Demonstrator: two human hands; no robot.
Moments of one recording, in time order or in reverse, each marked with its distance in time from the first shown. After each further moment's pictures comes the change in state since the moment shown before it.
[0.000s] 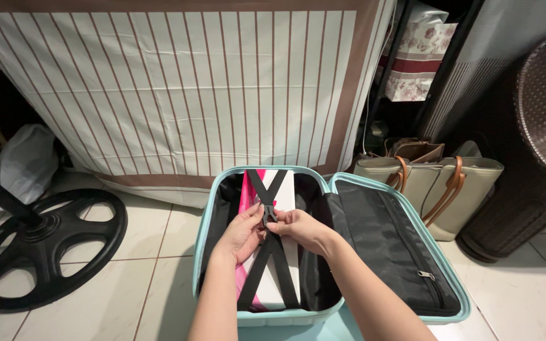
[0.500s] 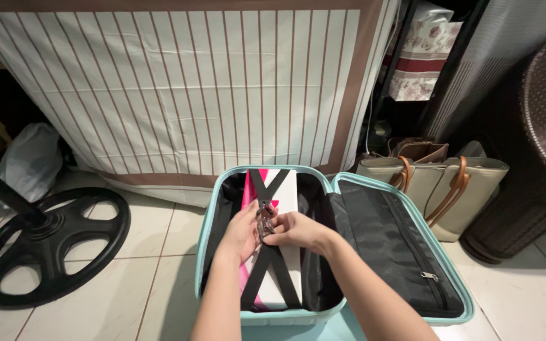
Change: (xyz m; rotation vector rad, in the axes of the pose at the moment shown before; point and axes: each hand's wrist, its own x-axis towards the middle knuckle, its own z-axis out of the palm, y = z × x) left_hand -0.011 0.017 0.034 0.023 0.286 0.015; right_hand -0.001 -0.002 0.009 -0.268 -0.046 0.007
